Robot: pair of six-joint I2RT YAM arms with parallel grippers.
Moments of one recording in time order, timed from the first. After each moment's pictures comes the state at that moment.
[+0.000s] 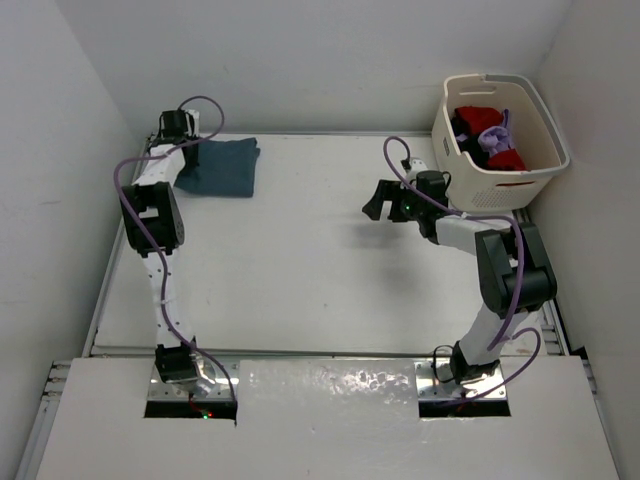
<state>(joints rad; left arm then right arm) 0.16 2.45 2.10 -0.45 -0.13 0.20 0.19 1.75 0.87 0.32 -0.33 0.30</state>
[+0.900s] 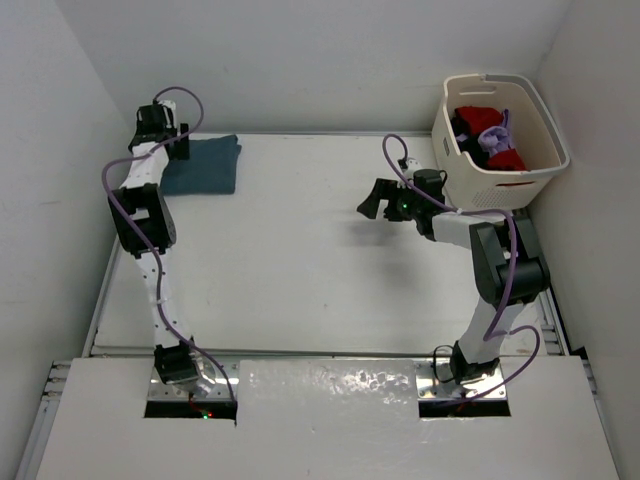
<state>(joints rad) 0.24 2.48 2.19 -0.42 -0.16 0.22 0.19 1.82 0.91 0.33 -0.41 0.36</state>
